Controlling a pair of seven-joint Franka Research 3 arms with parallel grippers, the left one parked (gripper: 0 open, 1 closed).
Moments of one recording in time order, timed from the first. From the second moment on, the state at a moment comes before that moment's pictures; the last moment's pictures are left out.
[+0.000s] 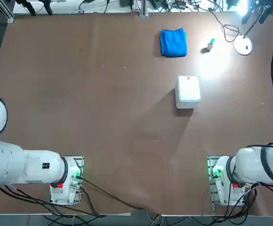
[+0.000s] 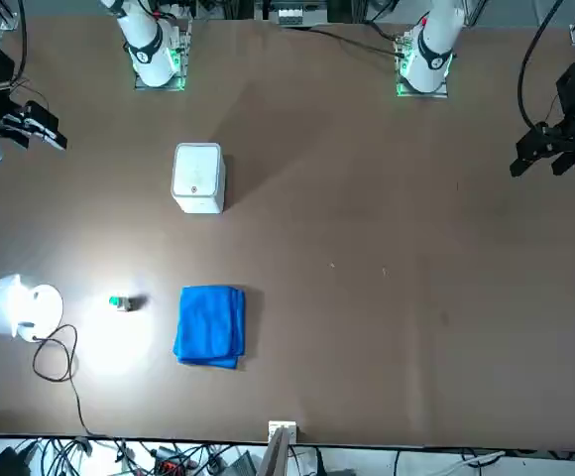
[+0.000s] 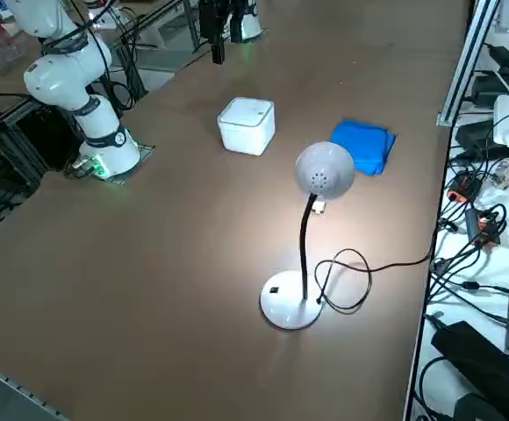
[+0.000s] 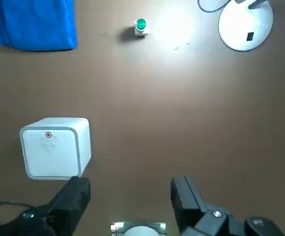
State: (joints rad) arm -0.06 -0.04 0.05 -1.66 0.01 1.50 -0.01
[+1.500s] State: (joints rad) arm -0.06 0.36 0.05 -1.63 -0.01 1.93 0.08
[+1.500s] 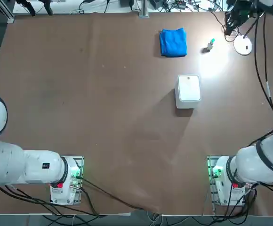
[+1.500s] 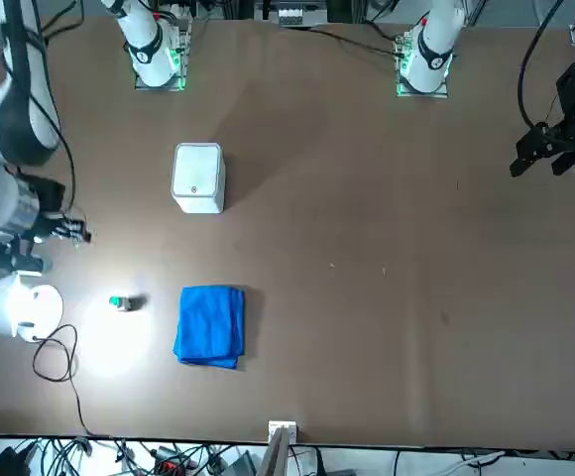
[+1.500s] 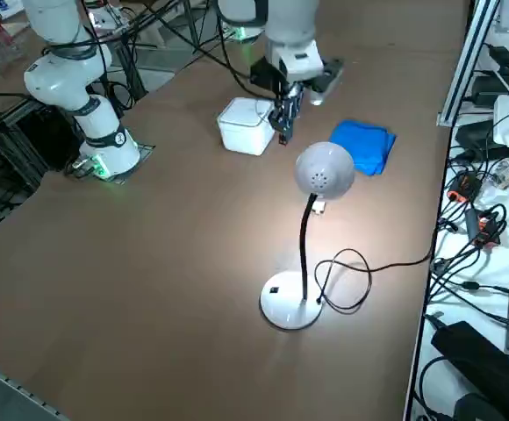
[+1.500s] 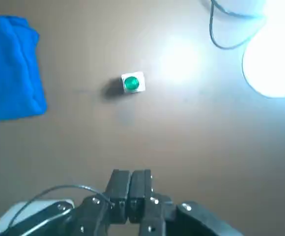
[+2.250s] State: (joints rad) arm -0.04 0.56 0.06 -1.57 -0.01 2.22 0.09
